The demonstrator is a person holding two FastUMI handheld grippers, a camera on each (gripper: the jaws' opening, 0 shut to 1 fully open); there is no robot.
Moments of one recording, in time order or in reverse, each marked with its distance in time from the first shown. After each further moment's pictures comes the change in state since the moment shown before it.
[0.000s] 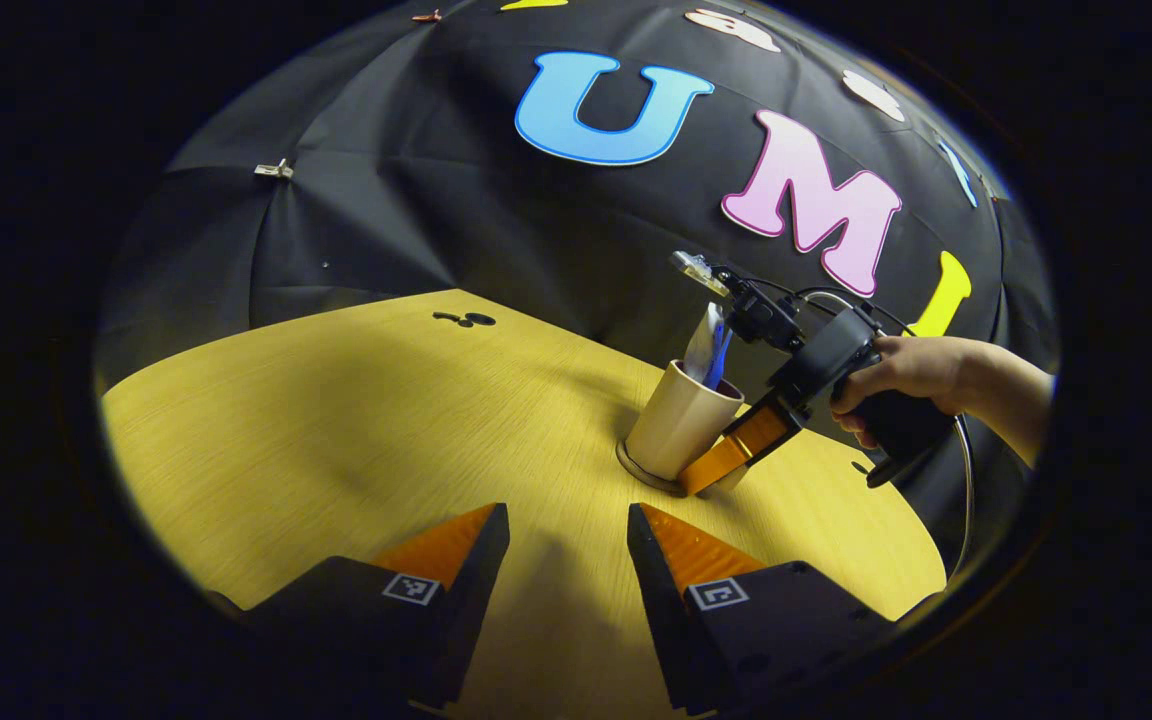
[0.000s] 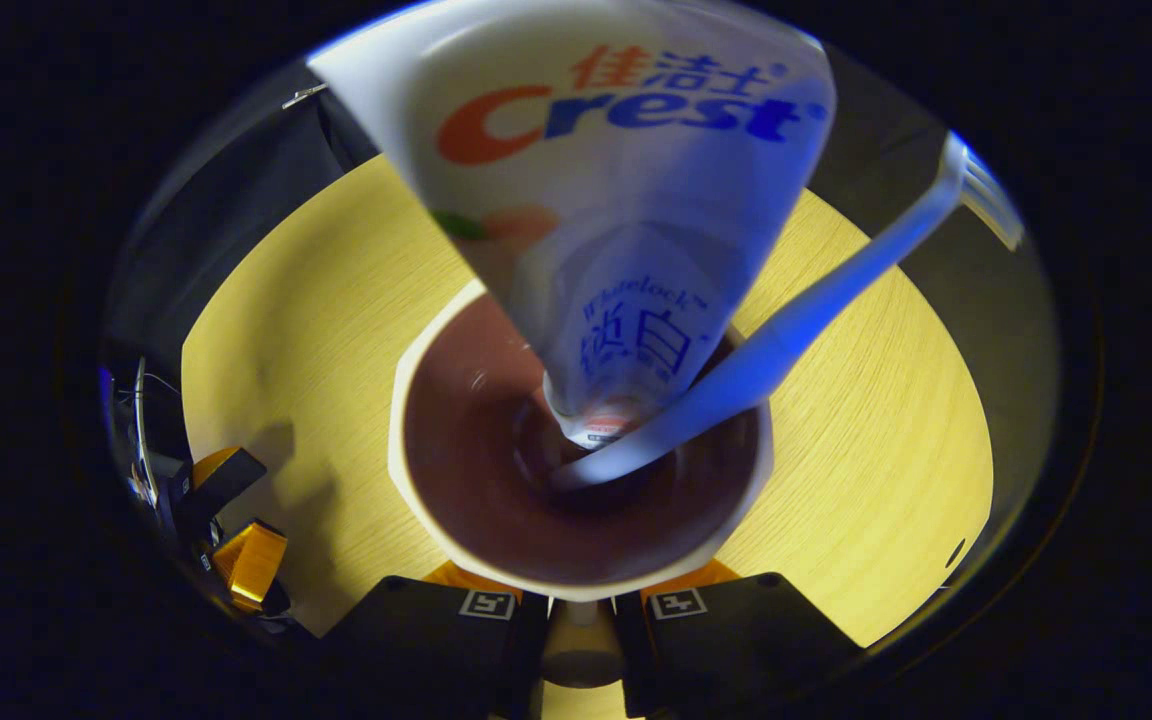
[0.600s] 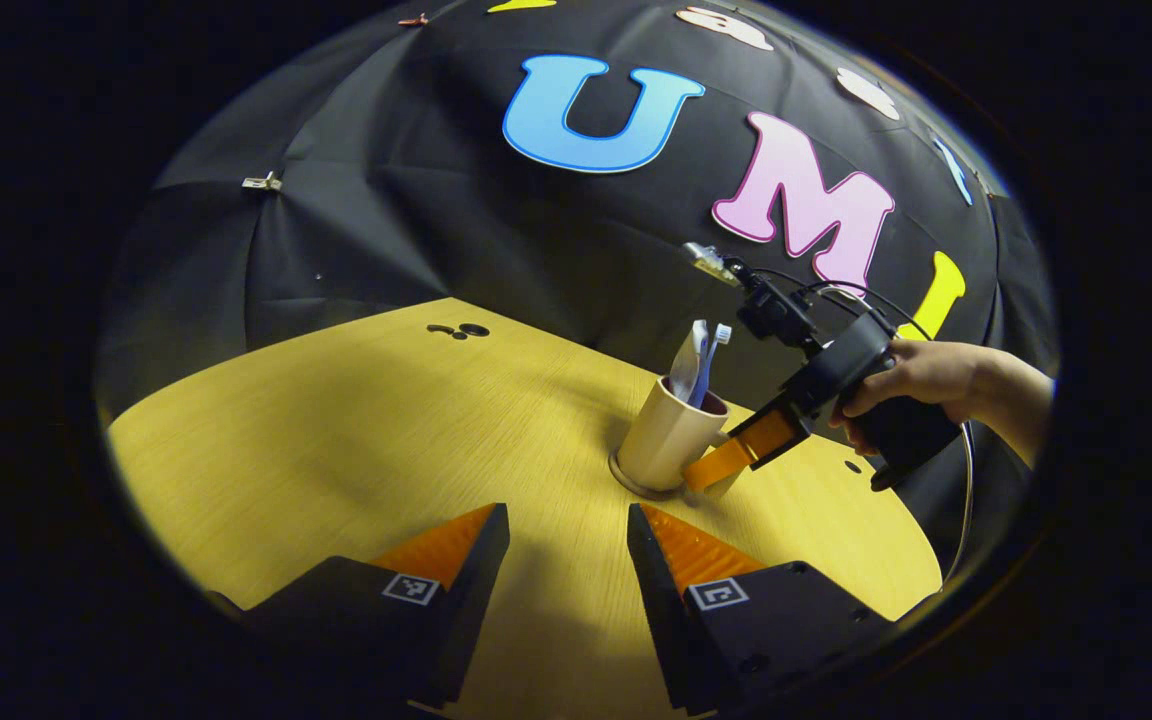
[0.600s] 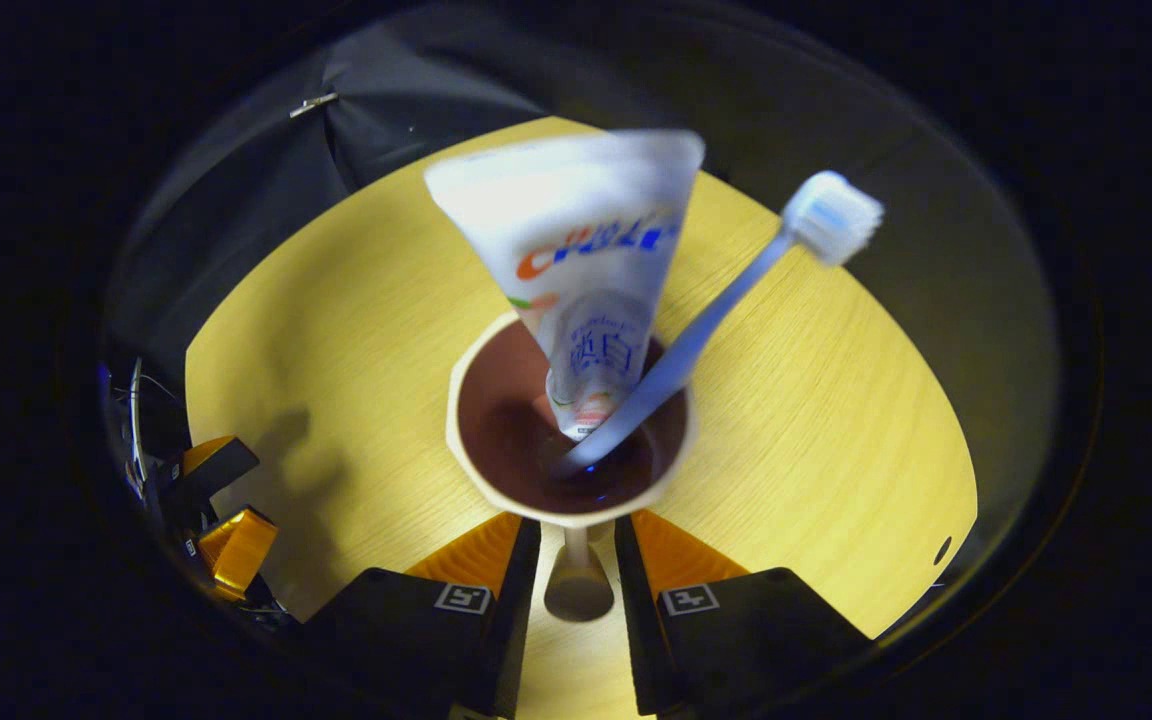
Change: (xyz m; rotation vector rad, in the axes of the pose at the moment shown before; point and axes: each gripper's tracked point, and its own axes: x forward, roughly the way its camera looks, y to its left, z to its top) left arm -0.014 -0.009 0.026 0.028 0.013 -0.017; right arm -0.045 -0.005 0.014 -0.001 -0.117 -0.037
